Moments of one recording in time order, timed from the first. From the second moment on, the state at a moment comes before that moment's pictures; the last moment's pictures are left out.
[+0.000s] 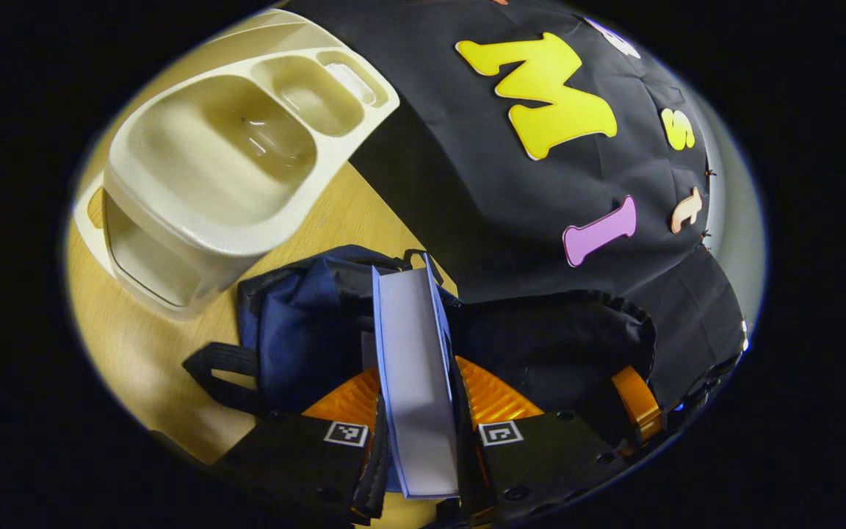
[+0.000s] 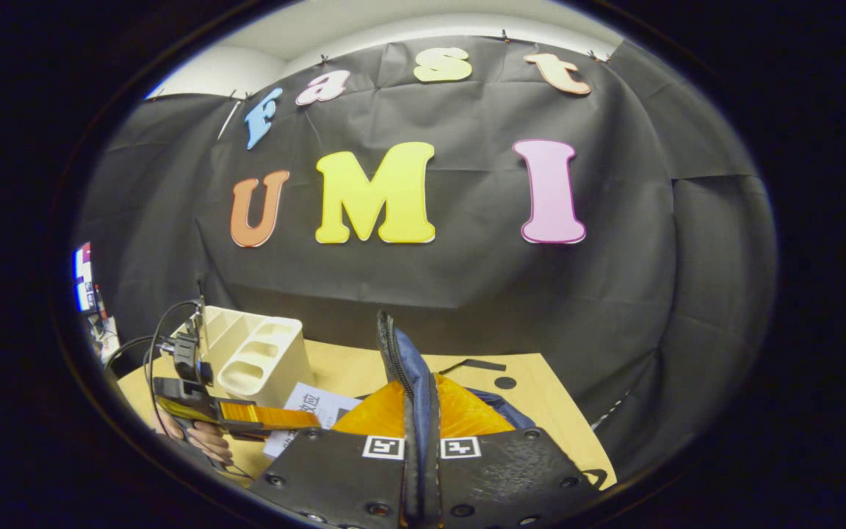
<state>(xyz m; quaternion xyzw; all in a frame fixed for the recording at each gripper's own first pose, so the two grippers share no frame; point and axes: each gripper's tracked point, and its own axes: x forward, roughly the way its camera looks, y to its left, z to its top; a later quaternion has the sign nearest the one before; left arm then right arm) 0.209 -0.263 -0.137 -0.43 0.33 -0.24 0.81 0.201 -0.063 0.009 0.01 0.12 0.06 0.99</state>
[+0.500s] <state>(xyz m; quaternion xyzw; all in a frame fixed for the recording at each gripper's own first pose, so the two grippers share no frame) 0.224 -0.350 -0.160 -0.44 0.34 -0.25 0.79 0.198 -0.068 0.016 0.00 0.11 0.07 0.99</state>
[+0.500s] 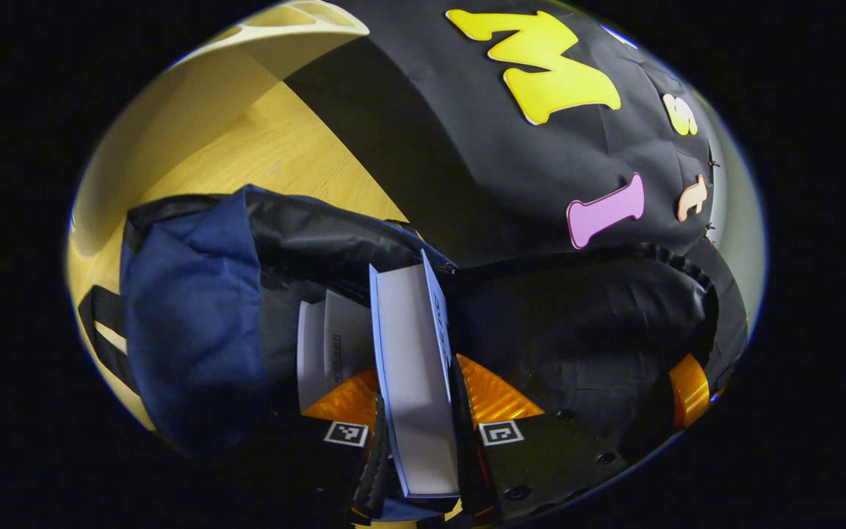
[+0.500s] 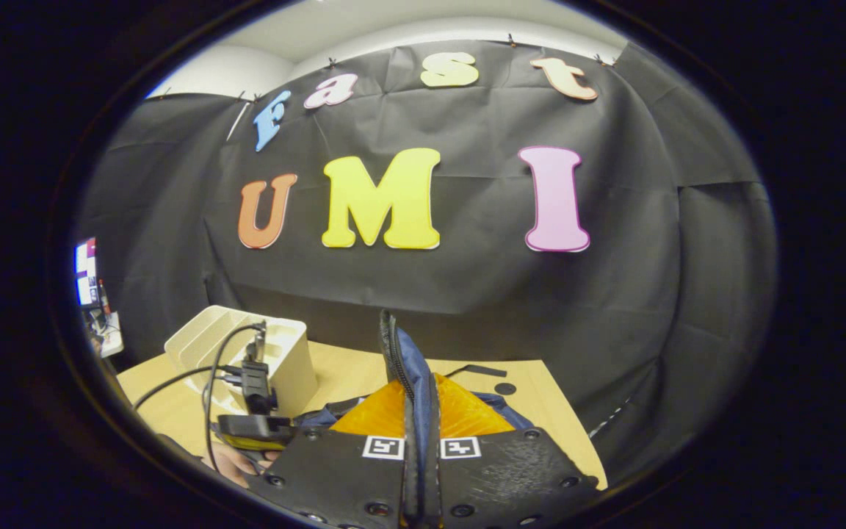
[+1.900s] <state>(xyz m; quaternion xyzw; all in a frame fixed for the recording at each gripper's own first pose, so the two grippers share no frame) 0.200 -0.277 -0.139 -0.11 0.26 -0.17 0.94 0.170 -0.096 -0.037 -0.01 0.16 0.00 0.99</state>
